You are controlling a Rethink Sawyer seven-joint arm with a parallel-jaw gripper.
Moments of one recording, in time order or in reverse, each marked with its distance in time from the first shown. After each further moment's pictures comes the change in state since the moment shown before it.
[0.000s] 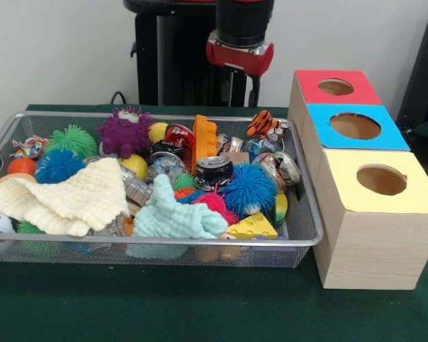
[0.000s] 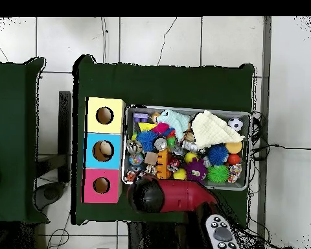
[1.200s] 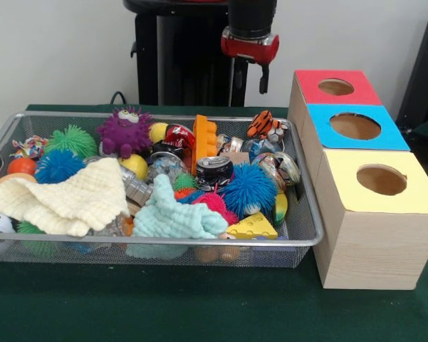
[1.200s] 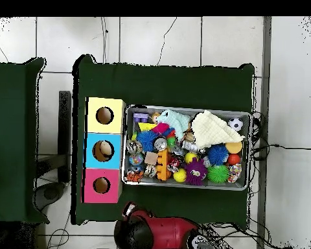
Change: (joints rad) arm 0.039 0.093 -0.051 0.268 -0.008 -0.360 0.000
